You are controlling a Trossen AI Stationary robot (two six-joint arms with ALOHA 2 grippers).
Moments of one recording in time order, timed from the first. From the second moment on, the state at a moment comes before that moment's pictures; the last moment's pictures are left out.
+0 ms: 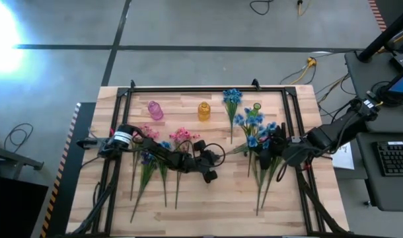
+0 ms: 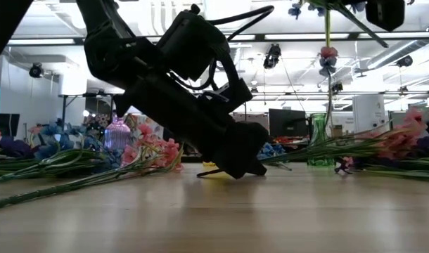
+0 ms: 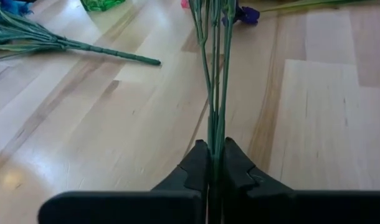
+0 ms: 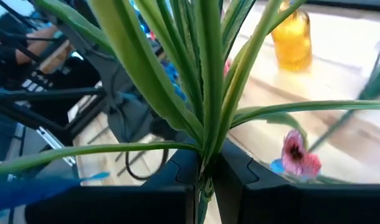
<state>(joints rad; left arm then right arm) -0.21 2.16 1.06 0.45 -0.56 -0.21 0.53 0.98 0.91 -0.57 0.71 1.07</state>
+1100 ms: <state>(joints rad) -0.23 2.08 1.08 0.43 -0.48 -0.24 0.53 0.93 1.00 -0.52 0.92 0.74</state>
